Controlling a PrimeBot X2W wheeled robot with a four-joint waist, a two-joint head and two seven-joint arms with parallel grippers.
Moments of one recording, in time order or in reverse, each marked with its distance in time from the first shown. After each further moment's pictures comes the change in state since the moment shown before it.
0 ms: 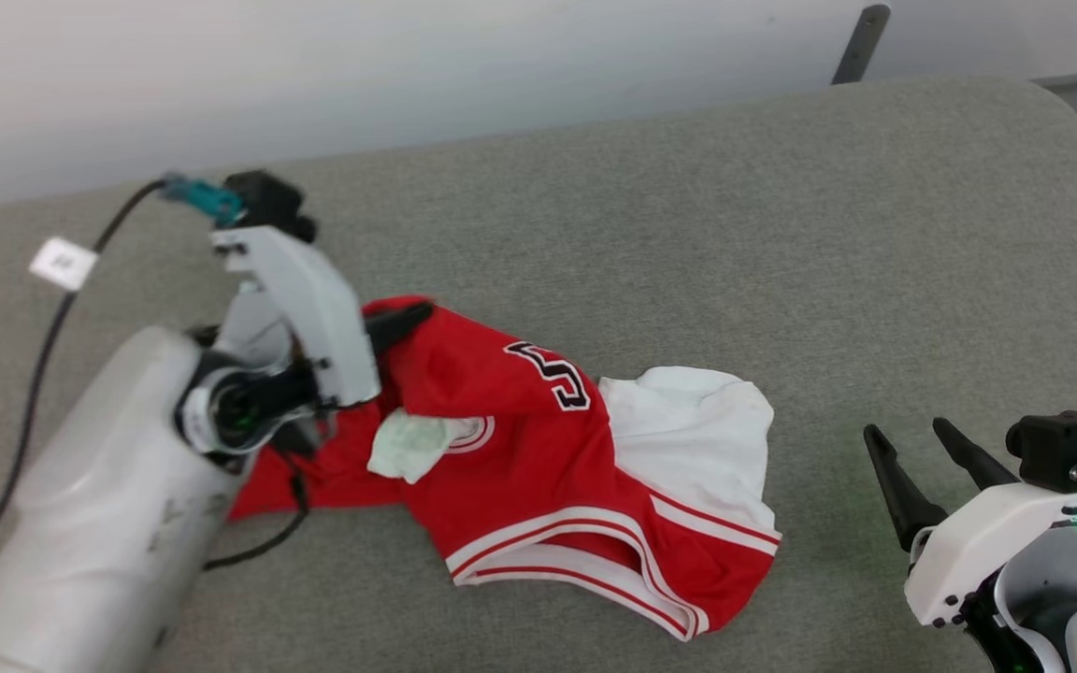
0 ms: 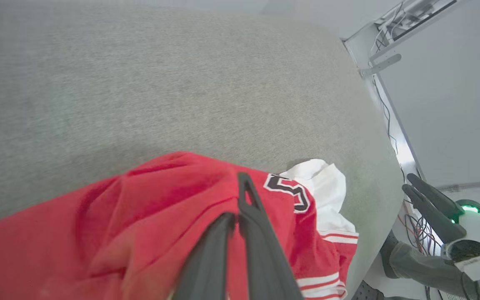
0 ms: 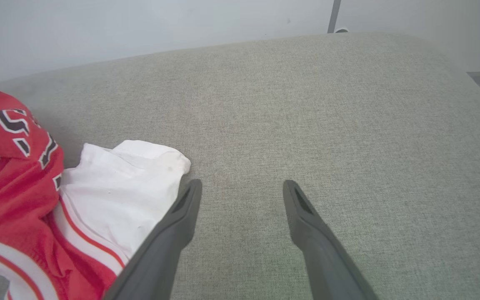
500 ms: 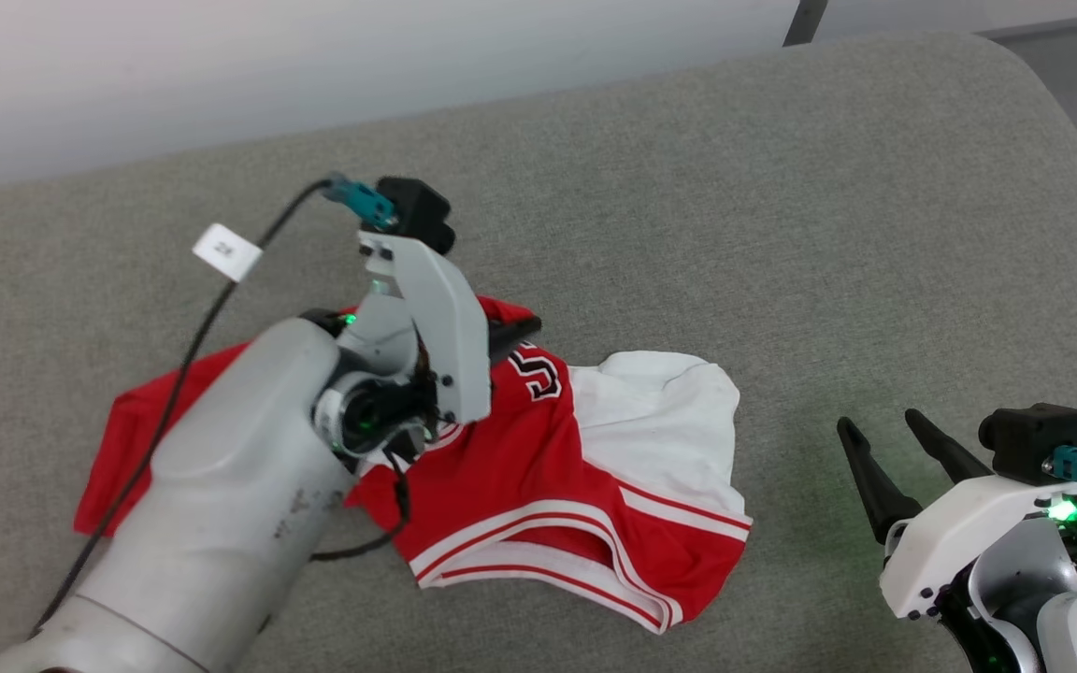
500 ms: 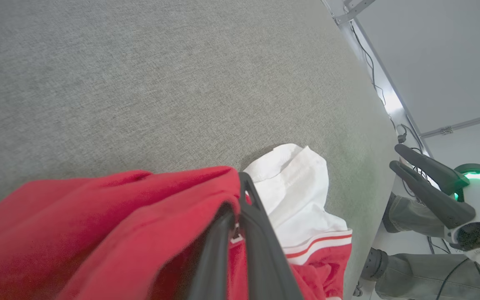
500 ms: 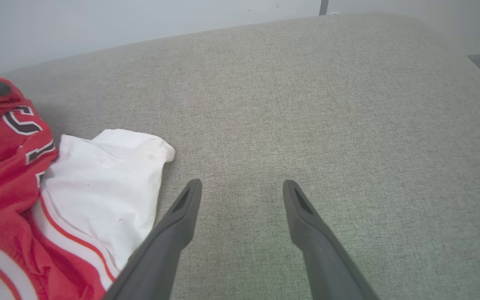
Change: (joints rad) left arm -0.104 -0.160 -0.149 0.132 0.072 -0.074 -0.065; right arm -0.034 0.012 0.036 0.040 0.007 0.000 -0.031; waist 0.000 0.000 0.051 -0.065
